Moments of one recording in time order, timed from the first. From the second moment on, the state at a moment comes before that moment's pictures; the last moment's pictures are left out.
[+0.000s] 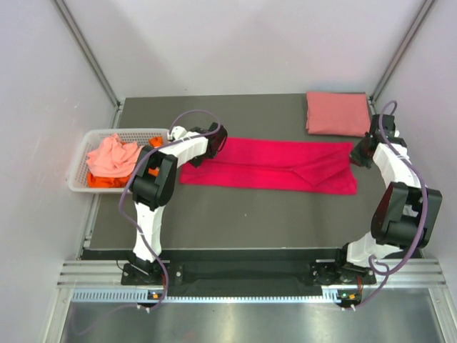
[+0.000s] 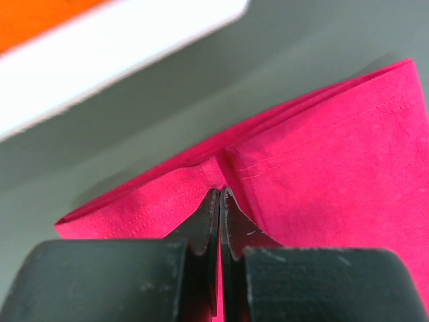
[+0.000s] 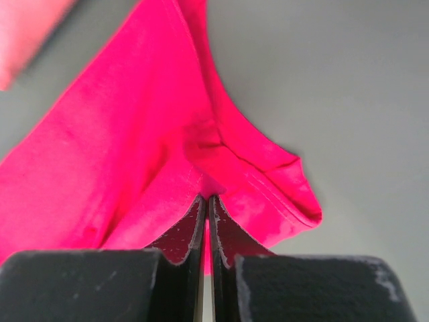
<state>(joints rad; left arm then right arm) -0.46 2.10 1.54 -0.87 -0.85 -1.54 -0.23 1.54 1.15 -0.58 0.05 0.52</state>
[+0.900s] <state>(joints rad) -0.46 2.20 1.64 -0.97 -0.88 -1.58 -0.18 1.57 1.21 -0.63 0.14 0.49</state>
